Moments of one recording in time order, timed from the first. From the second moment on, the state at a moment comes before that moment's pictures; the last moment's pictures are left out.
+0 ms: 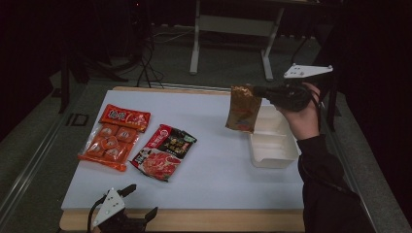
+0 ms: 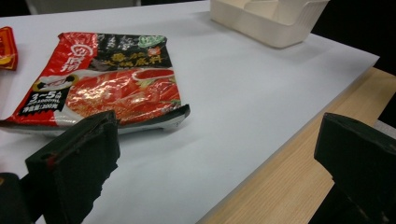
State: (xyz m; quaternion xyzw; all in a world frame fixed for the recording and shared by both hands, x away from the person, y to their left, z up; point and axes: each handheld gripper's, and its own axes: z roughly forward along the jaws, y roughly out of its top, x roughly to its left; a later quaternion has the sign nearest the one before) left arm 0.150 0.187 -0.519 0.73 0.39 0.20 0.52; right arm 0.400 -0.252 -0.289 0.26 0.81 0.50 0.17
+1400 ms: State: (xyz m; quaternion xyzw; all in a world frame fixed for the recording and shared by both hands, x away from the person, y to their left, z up) left arm 0.146 0.191 -0.518 0.73 0.40 0.20 0.52; right arm 0.500 -0.316 -0.325 0.38 0.78 0.44 0.23
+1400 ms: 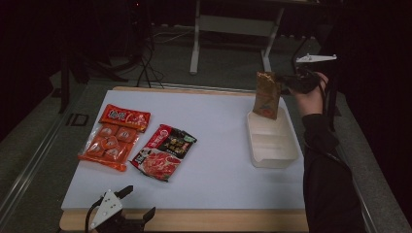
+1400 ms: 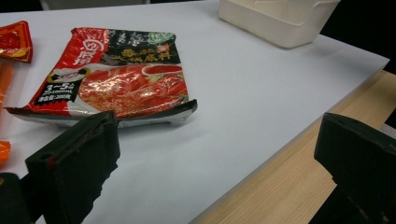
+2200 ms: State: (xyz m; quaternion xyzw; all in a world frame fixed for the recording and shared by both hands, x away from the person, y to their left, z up) left arm 0.147 0.189 -0.519 0.73 0.40 0.20 0.51; right arm 0.505 -0.323 -0.384 0.42 0.77 0.44 0.17
